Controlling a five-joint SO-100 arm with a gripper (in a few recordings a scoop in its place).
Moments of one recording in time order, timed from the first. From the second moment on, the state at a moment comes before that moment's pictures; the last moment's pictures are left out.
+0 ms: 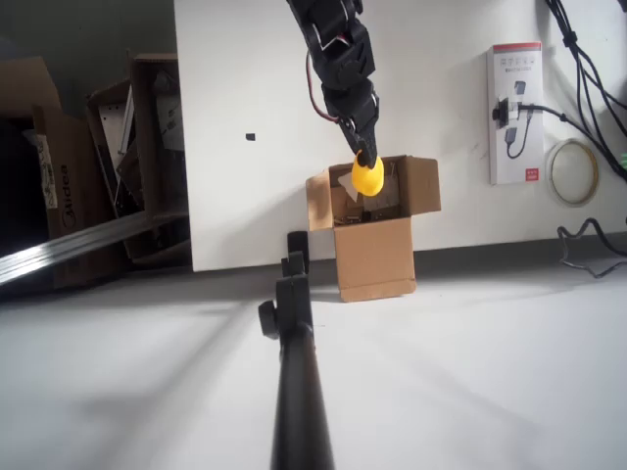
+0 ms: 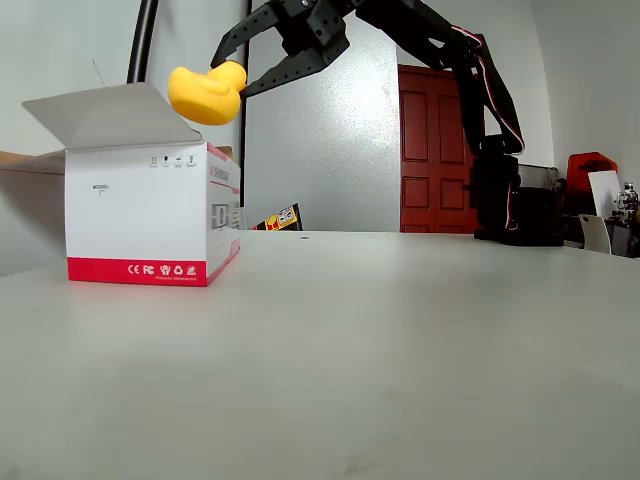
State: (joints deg) arm -29.3 63.9 46.9 65.0 -11.3
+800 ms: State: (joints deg) arm -26.8 65.6 46.8 70.8 -9.9
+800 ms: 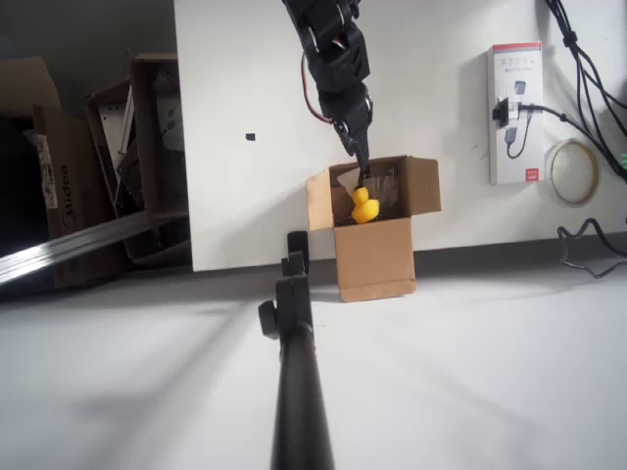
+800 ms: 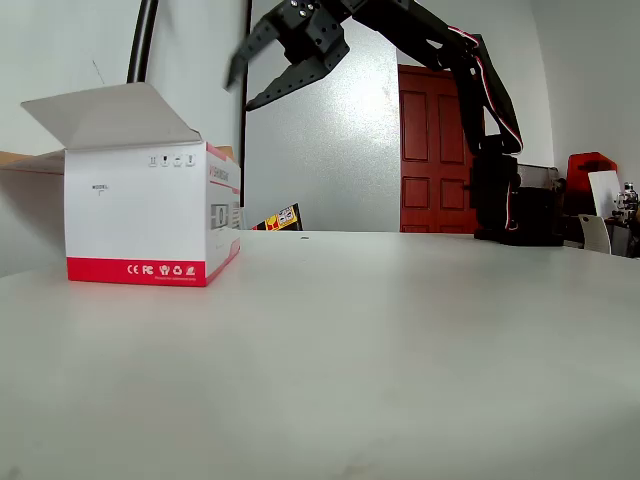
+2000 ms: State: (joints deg) arm -2.8 149.6 90.5 85.8 -9.4
